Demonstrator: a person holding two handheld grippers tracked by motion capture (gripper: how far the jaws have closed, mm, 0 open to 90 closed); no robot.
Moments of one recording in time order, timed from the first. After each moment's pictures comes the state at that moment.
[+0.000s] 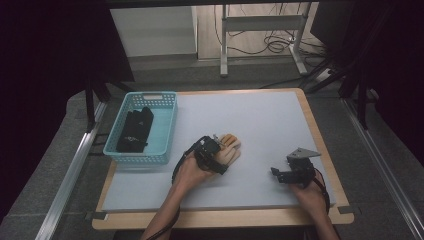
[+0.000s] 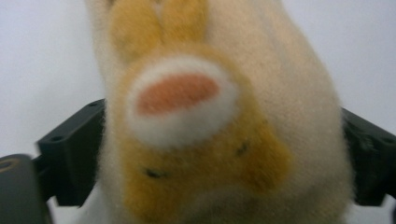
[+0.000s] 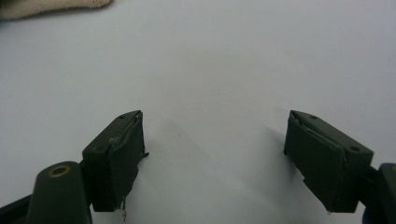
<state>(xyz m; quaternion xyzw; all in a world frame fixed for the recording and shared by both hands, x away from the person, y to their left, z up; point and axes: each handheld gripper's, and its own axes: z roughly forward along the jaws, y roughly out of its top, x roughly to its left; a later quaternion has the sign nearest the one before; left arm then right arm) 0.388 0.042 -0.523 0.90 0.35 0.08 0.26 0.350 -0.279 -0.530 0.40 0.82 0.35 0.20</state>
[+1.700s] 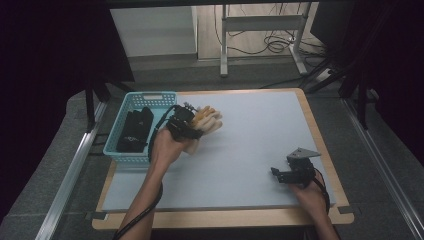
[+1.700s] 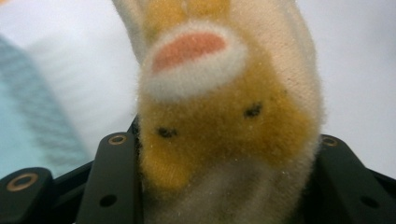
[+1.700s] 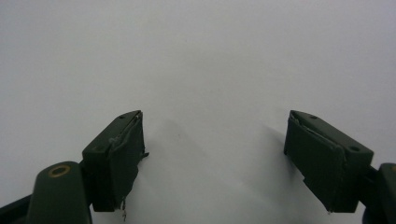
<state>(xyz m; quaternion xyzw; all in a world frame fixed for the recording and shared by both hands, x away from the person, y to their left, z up) 0.416 0.127 -0.416 0.84 0.45 0.12 0.27 0.350 -0.279 -0.530 0.40 0.82 0.35 0.20</state>
